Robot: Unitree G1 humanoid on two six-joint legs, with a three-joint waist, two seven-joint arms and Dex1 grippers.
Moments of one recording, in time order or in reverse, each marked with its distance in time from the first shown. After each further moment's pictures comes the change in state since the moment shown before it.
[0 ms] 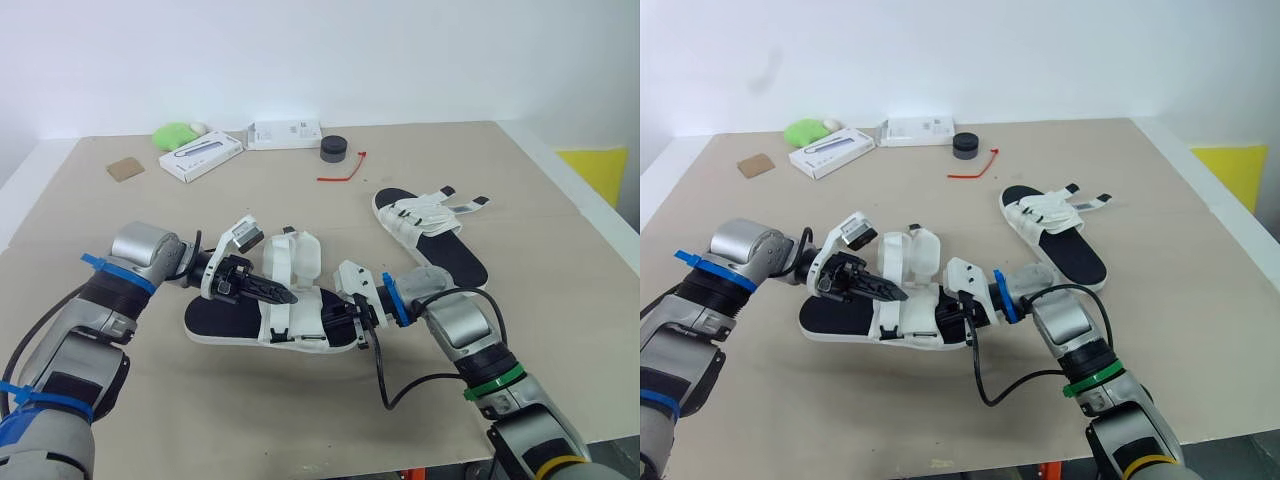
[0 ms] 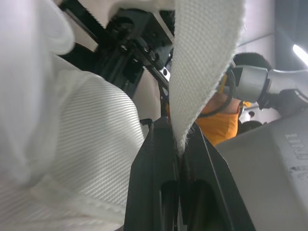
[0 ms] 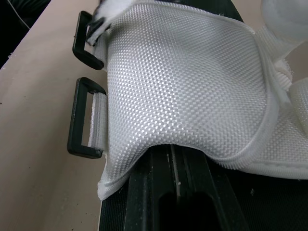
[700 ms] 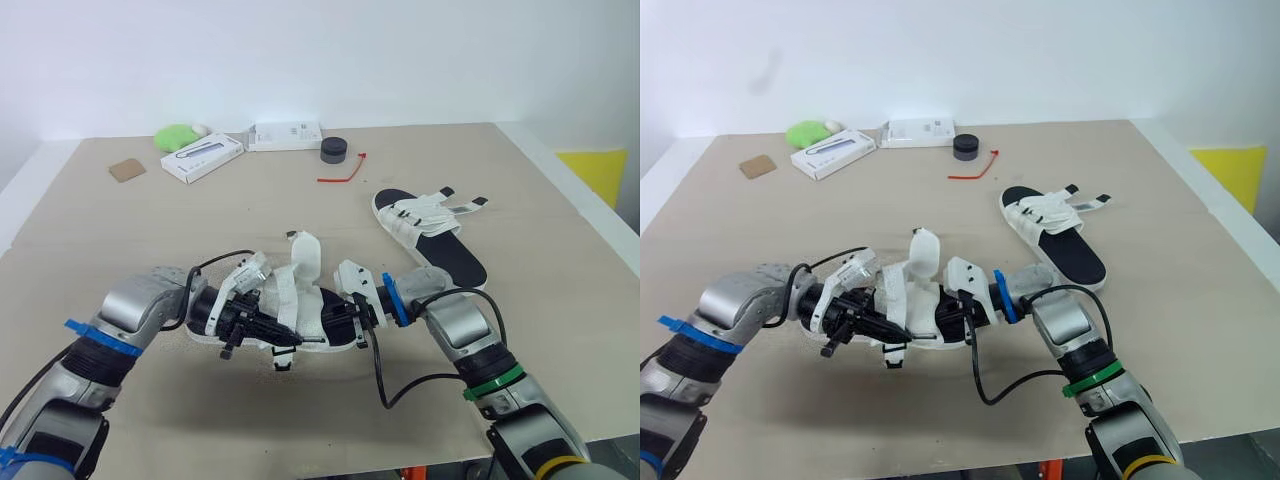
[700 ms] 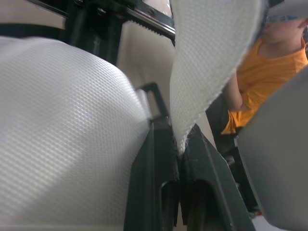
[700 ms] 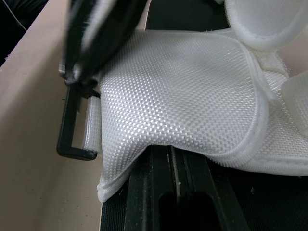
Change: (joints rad) left arm 0.328 0.034 0.091 -0.442 0.063 -0.327 0.142; right arm 0.001 0.003 -0.001 0.005 0.001 0.004 -0.012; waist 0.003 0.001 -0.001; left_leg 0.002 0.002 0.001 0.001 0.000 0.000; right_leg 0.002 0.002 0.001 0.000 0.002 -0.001
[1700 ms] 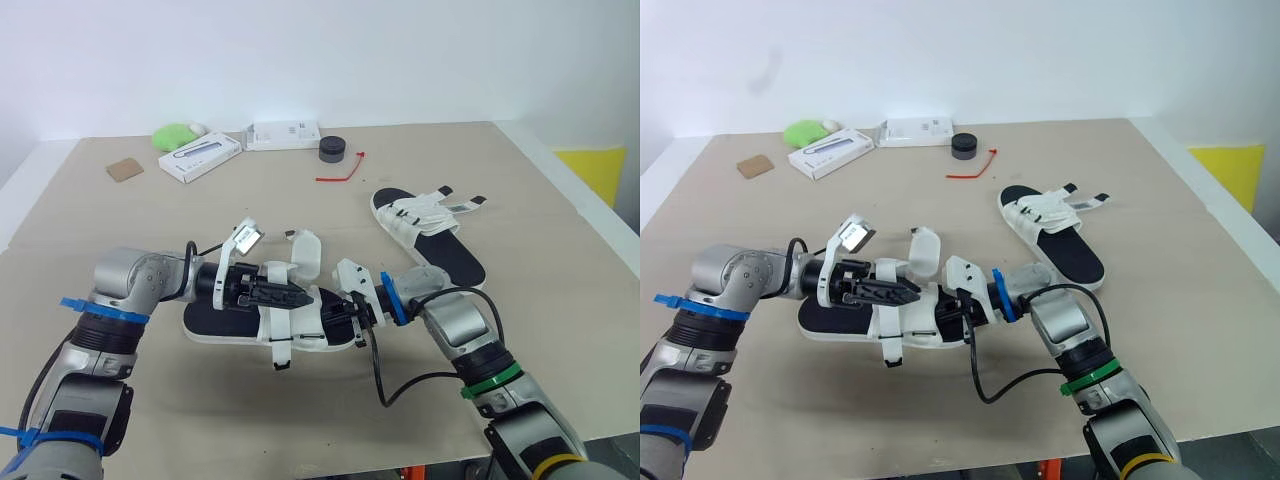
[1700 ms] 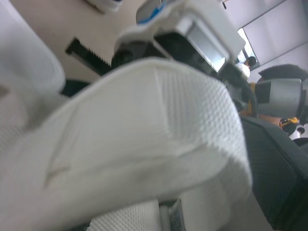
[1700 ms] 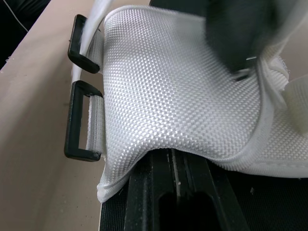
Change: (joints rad) left arm -0.101 -0.106 0.186 0.123 -0.171 0.320 0.213; right arm -0.010 0.007 0.001 0.013 0.001 0.003 0.001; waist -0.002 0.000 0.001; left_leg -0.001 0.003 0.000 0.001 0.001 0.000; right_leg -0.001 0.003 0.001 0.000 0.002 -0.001
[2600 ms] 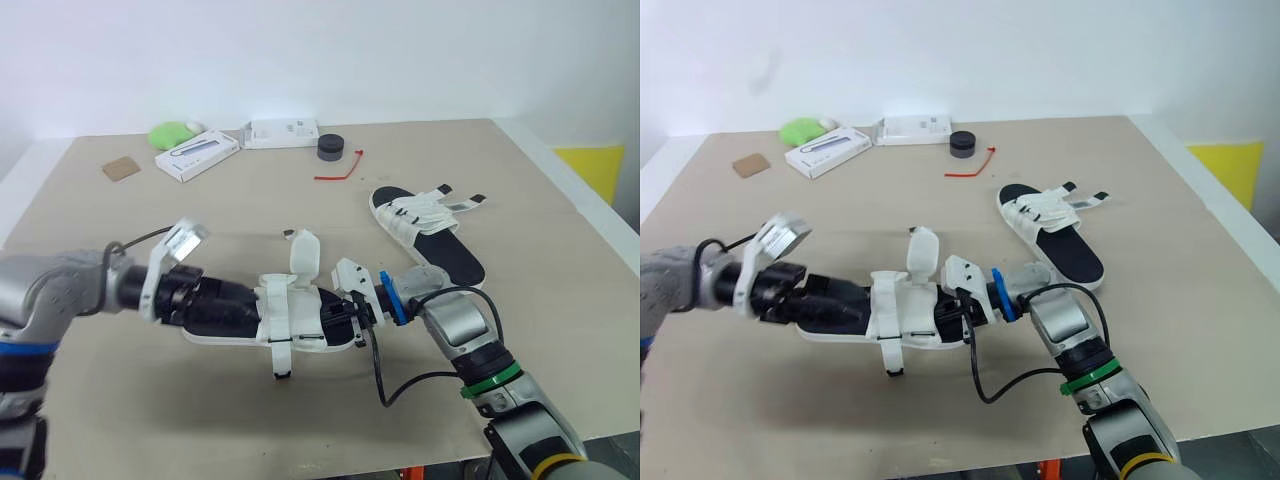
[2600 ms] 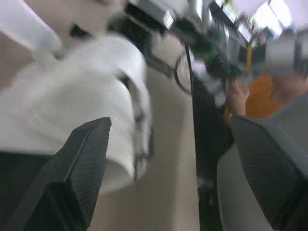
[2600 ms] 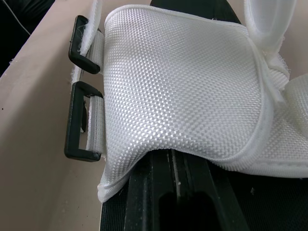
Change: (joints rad) left arm 0.274 0.403 0.175 -0.386 -0.109 -0.090 -0.109; right arm -0.002 0.001 0.000 -0.011 0.010 0.014 0.018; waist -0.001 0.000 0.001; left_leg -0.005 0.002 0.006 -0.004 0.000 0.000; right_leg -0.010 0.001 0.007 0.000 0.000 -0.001
